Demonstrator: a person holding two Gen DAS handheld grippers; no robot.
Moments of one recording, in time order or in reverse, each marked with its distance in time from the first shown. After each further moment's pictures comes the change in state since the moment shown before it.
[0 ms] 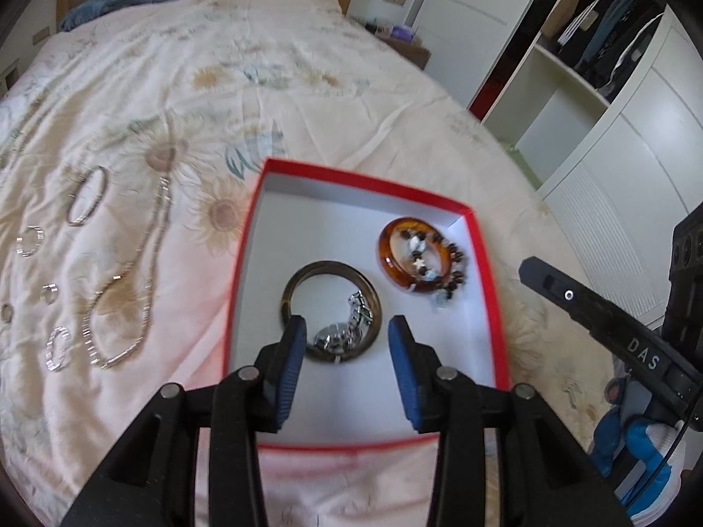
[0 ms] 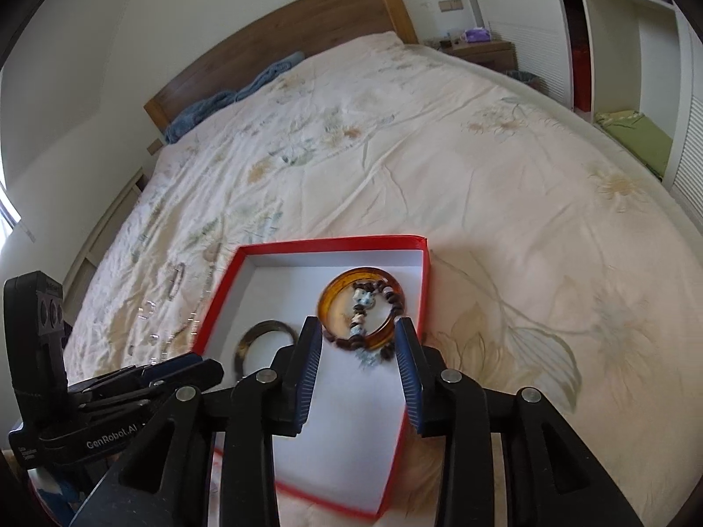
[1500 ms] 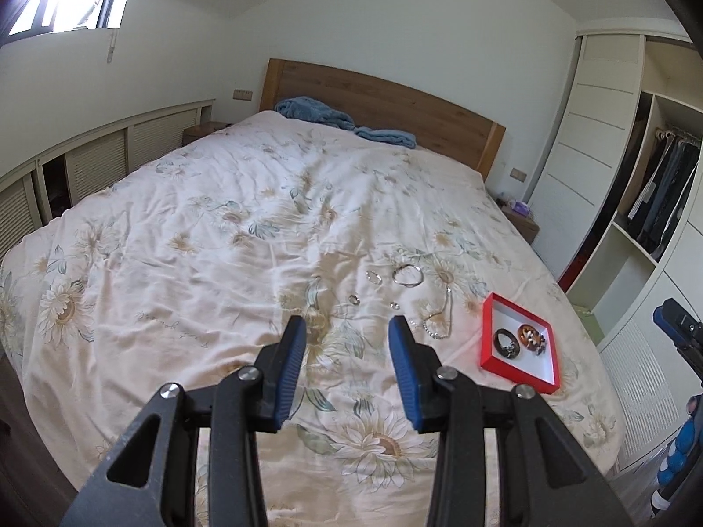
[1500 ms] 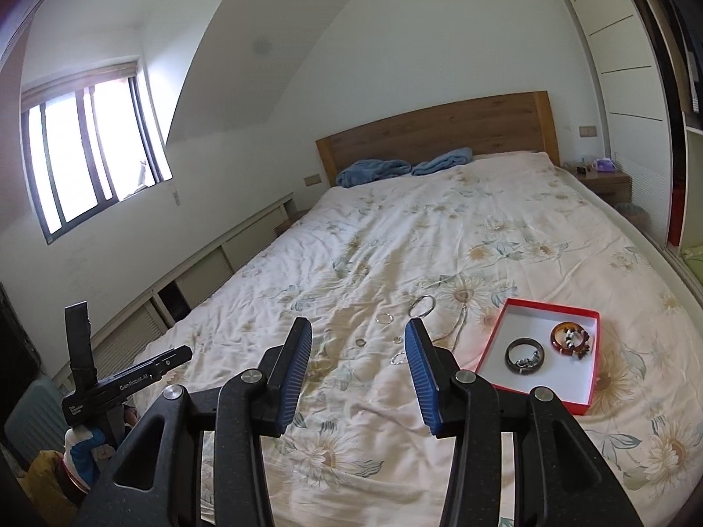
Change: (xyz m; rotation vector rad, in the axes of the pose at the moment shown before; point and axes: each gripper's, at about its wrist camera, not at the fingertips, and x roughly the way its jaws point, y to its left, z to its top) left arm -0.389 0.186 -0.208 -0.300 -0.489 0.321; right arm -0.251 0.255 -0.124 -0.325 -0.269 0.311
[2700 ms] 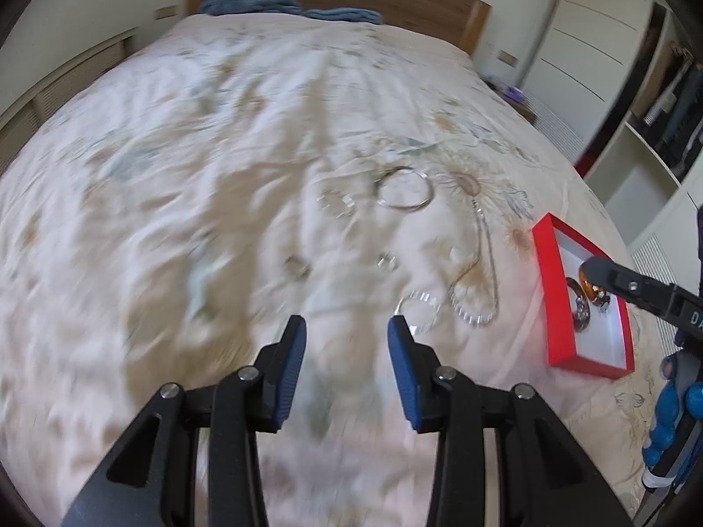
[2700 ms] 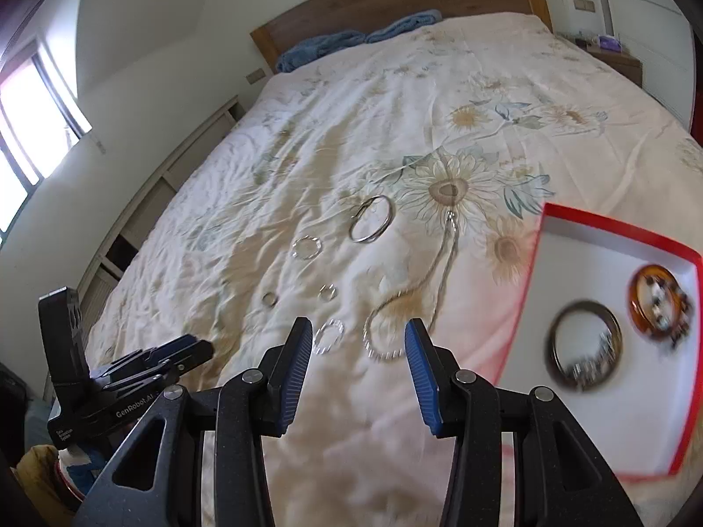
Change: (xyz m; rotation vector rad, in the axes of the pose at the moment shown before) left arm 0.315 -0.057 0.004 0.160 0.371 -0.088; right arm 0.295 -0.122 -0.019 0.154 0.408 -0.054
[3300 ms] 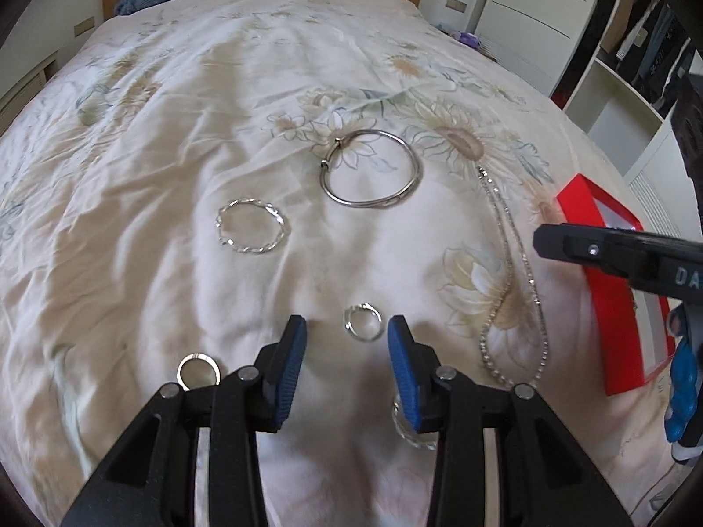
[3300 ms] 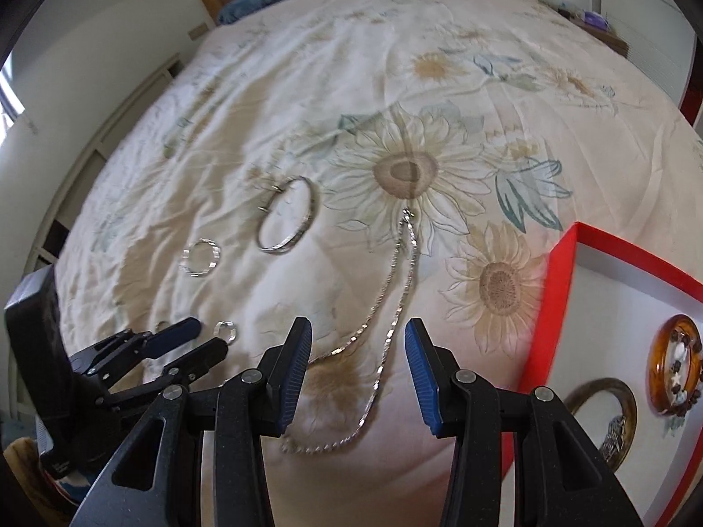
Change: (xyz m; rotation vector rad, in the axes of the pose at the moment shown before) left arm 0.126 -0.019 0.039 0.186 0.103 -0.085; right arm 0.109 -0.032 0.046 0.015 0.170 -0.195
